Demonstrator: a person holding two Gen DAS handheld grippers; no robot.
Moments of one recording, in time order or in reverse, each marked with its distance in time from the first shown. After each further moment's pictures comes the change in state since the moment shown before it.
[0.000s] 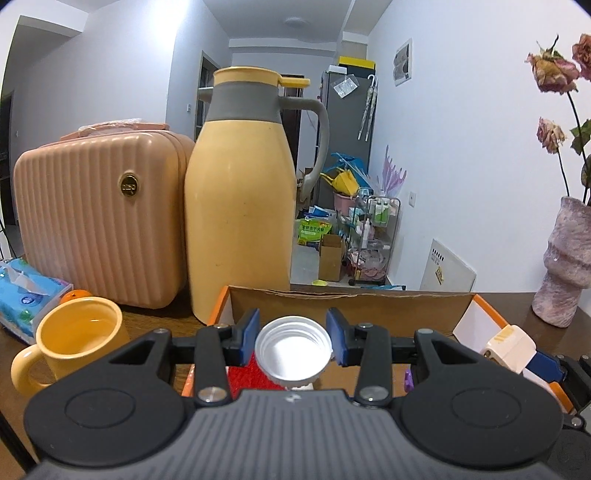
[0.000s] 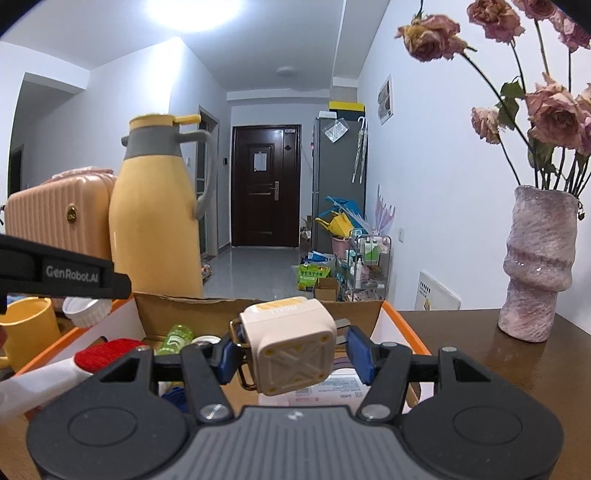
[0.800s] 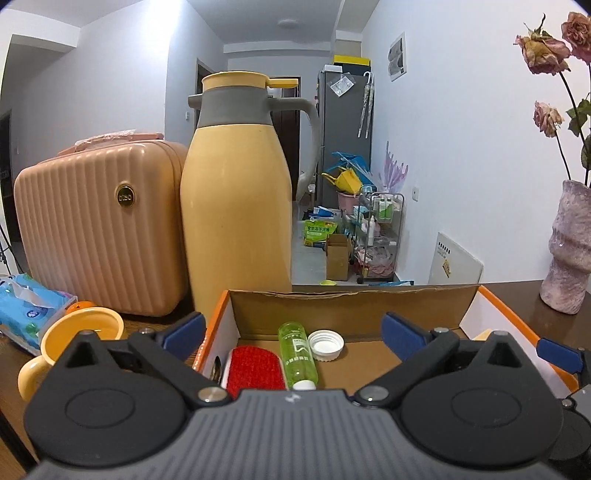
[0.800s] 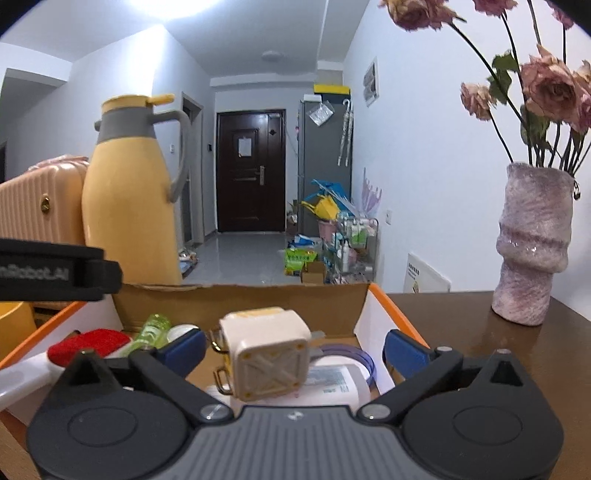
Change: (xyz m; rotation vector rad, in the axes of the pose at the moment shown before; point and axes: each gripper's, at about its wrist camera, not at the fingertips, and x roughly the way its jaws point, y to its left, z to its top) left arm -0.002 -0.013 -0.002 0.054 -0.009 0.032; right arm 0.025 -0.006 -0.003 0.024 0.054 -0.040
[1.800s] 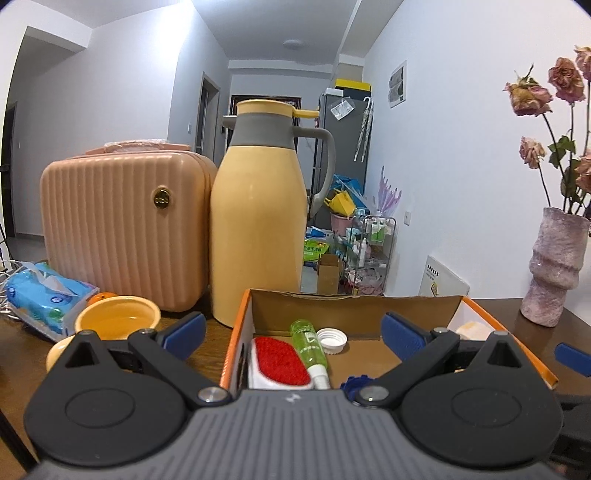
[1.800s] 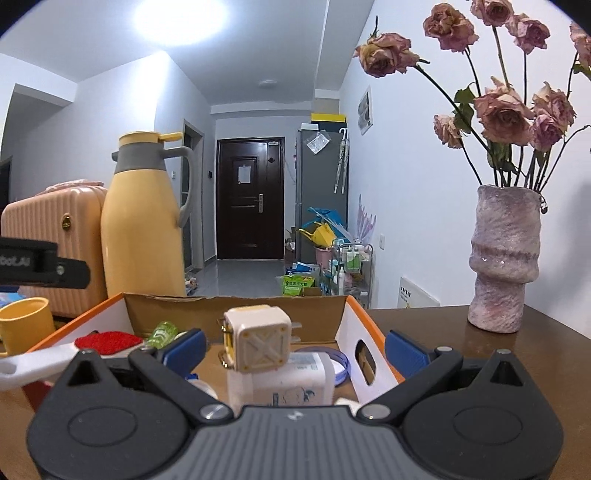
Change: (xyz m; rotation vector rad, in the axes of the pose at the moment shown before) left arm -0.056 0.038 -0.018 -0.057 -0.075 -0.047; right arm -0.056 -0.016 -0.016 0.001 -0.094 -0.011
